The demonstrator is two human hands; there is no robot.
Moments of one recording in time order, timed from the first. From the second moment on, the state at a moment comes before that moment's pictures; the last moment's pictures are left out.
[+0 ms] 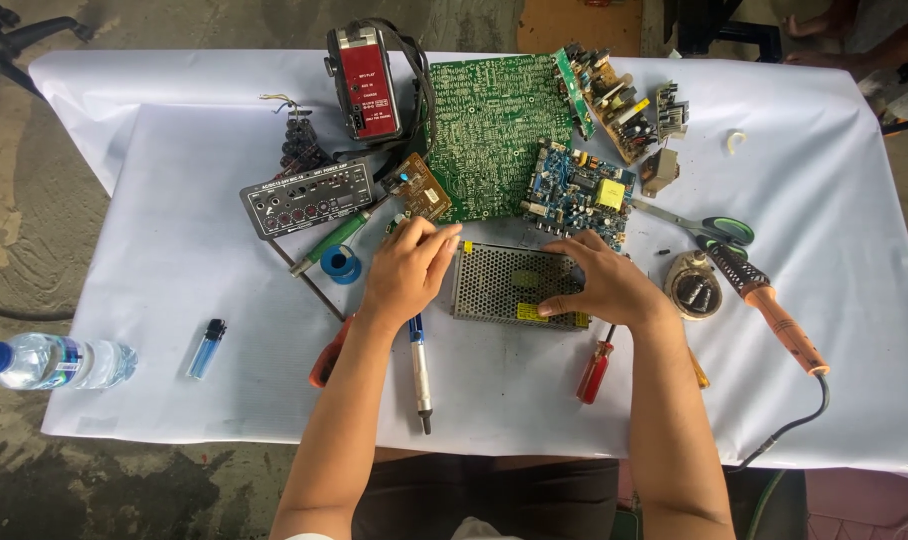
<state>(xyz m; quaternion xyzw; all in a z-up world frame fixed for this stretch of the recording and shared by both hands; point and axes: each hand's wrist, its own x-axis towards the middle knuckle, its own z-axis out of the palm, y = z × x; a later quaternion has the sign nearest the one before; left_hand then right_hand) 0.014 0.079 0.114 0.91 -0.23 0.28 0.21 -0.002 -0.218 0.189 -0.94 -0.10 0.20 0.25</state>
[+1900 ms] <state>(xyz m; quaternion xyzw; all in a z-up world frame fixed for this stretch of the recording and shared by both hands) -0.002 0.059 0.129 0.81 -0.04 -0.06 0.58 -0.006 -0.231 0.199 -0.95 0.05 0.21 0.23</state>
